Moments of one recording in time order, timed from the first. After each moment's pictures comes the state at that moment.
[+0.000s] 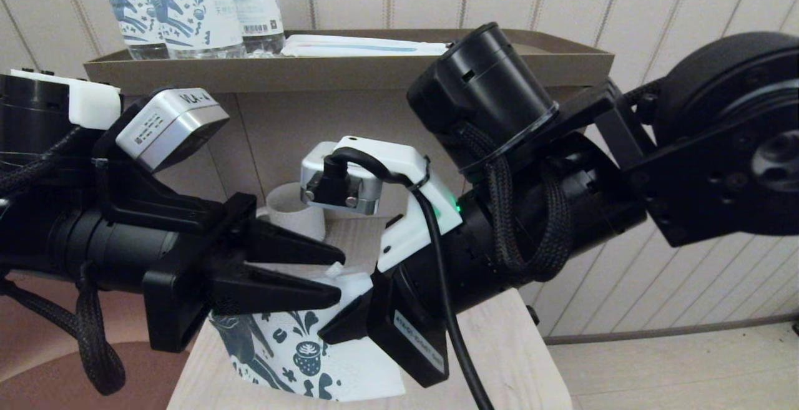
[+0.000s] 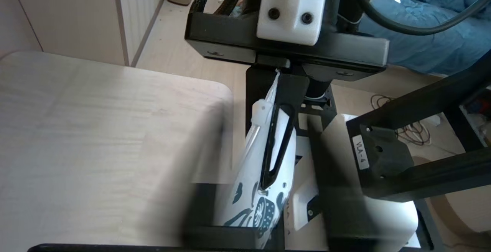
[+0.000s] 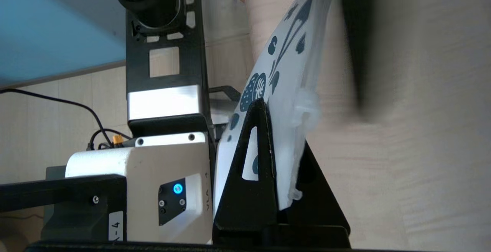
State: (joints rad) left arm -0.48 1.42 -0.96 -0.08 -1.08 0.19; right arm 0.94 1.83 -1.76 0.61 0.46 -0.25
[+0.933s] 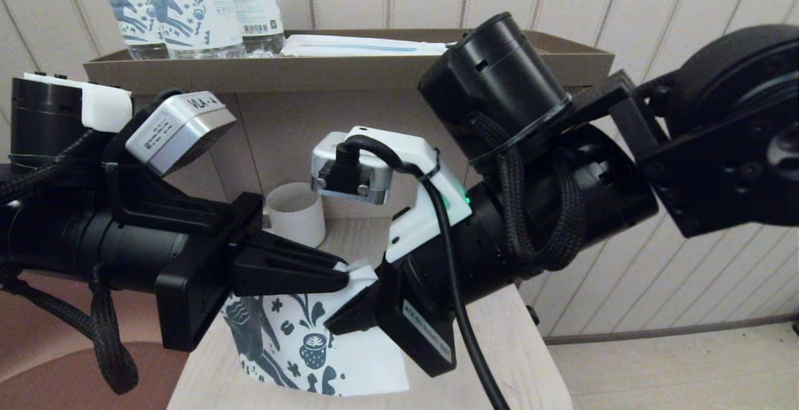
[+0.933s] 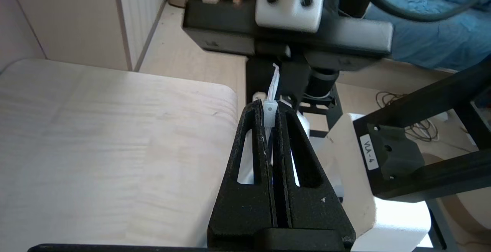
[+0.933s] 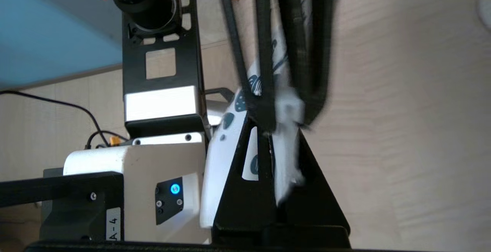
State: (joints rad) left arm -0.48 1.44 -0.96 -0.10 -1.08 0.22; right arm 0.93 1.82 -1.76 0.62 0.46 -0.25
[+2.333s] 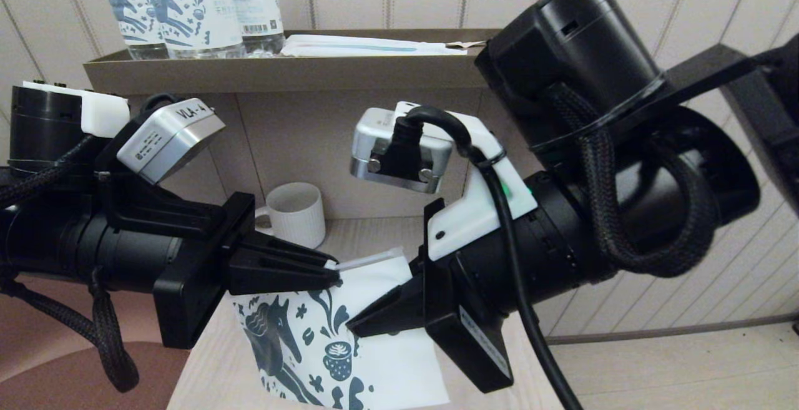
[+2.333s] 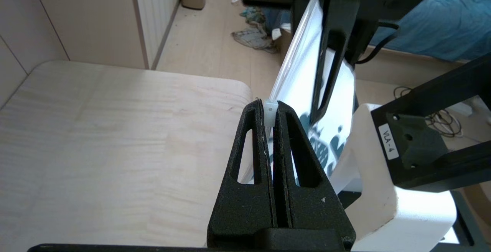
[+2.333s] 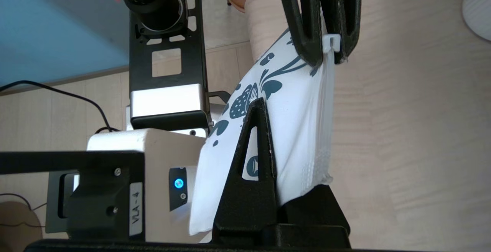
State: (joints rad) left arm -0.43 1.44 -0.94 -0.10 -1.08 0.30; right arm 0.93 1.72 -1.69 0.61 0.46 -0.26
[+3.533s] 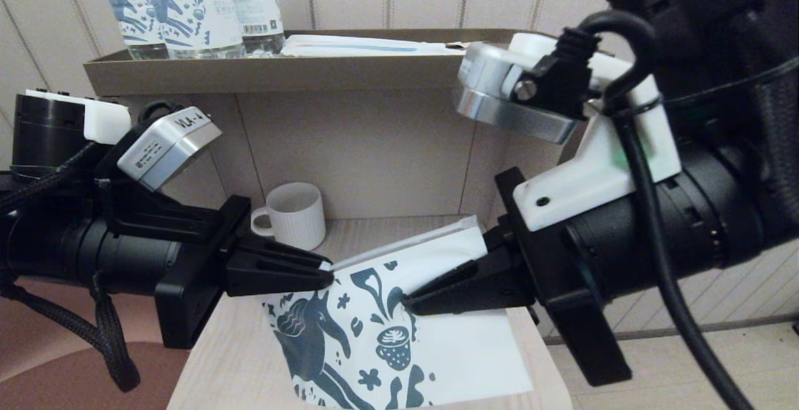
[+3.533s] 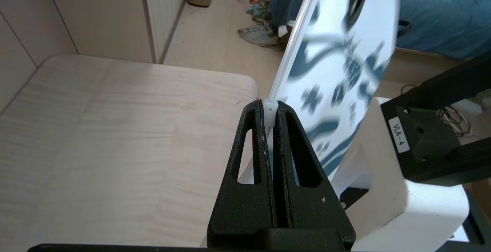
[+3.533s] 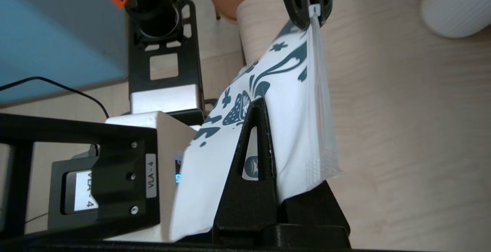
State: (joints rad) left arm -0.41 1.44 -0.92 -0.10 -1.08 0.33; right arm 0.88 1.57 -1.62 0.61 0.46 -0.26
